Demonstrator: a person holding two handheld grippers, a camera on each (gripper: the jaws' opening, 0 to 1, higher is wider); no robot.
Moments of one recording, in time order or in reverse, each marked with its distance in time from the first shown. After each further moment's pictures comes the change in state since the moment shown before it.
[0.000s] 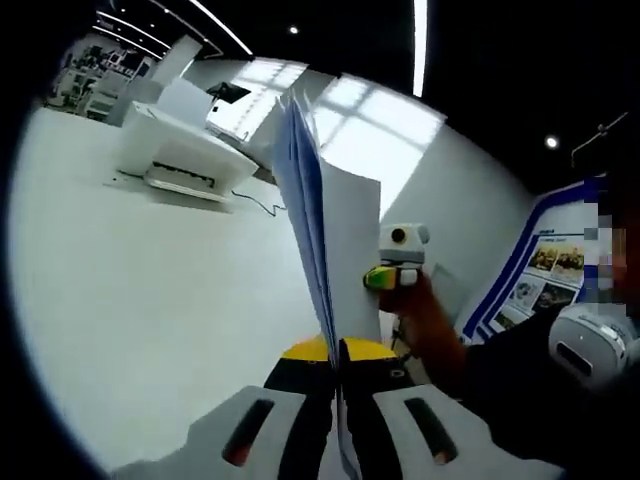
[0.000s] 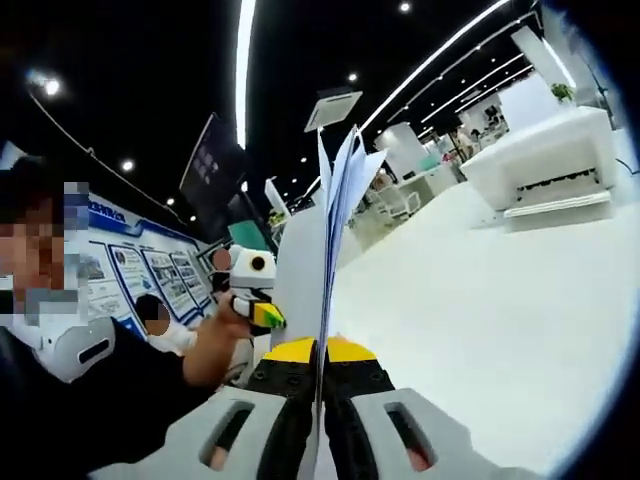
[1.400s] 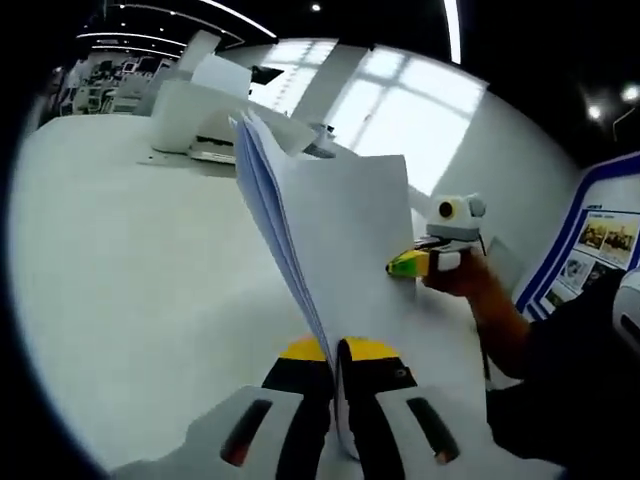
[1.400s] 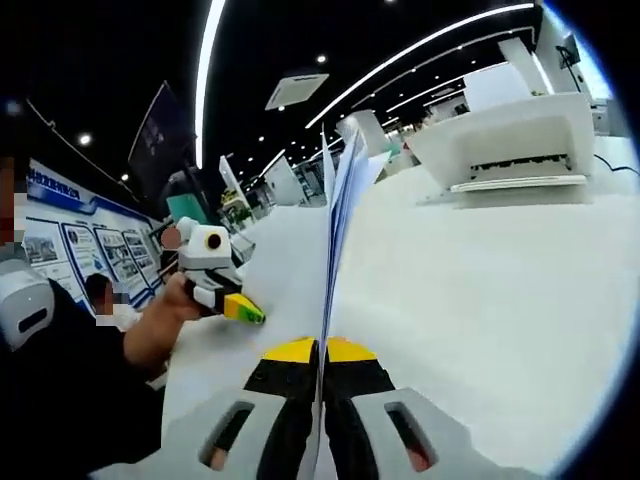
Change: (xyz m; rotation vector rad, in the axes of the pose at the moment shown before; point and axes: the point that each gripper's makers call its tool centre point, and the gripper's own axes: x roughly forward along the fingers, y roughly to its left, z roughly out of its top) left arm 0.033 0.100 -0.025 0.041 0.115 0.217; right arm 0.024 -0.099 -0.033 -0.031 0.085 -0.210
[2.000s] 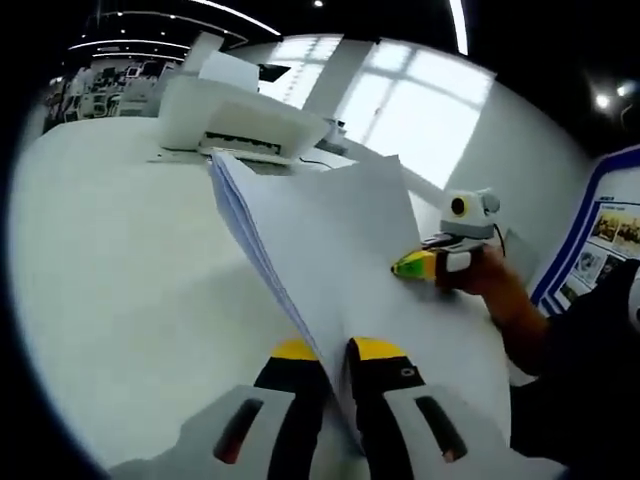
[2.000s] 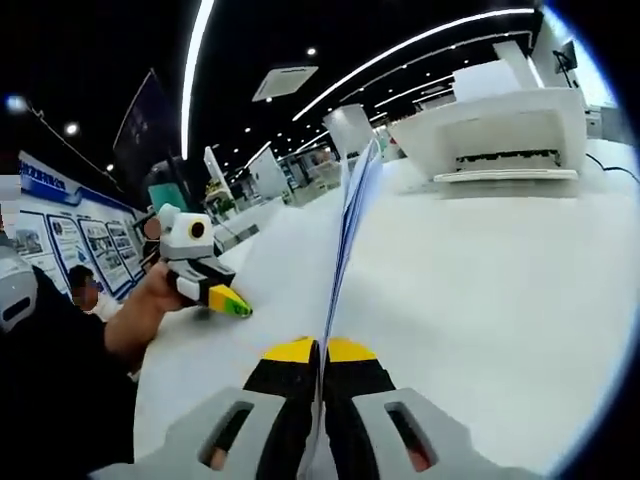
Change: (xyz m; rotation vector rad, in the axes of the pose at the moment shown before) left arm 0.010 0.017 -0.005 0.032 0.019 0.071; right arm 0.008 -0.020 -0.015 -0.038 0.044 -0.091
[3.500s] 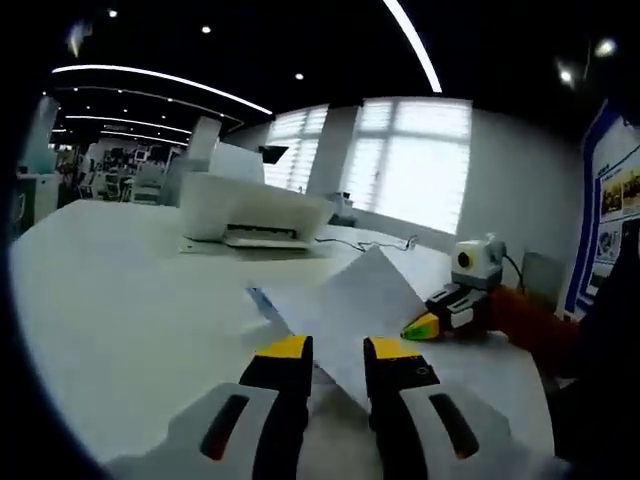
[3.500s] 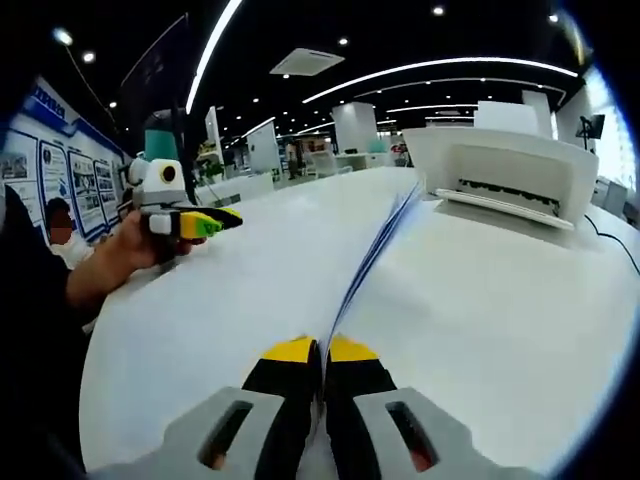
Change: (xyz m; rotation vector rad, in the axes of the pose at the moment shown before) left arm -0.050 0.009 0.060 0.179 -0.439 0.088; right arm 0.003 0.003 -0.015 -0.214 0.043 -0.106
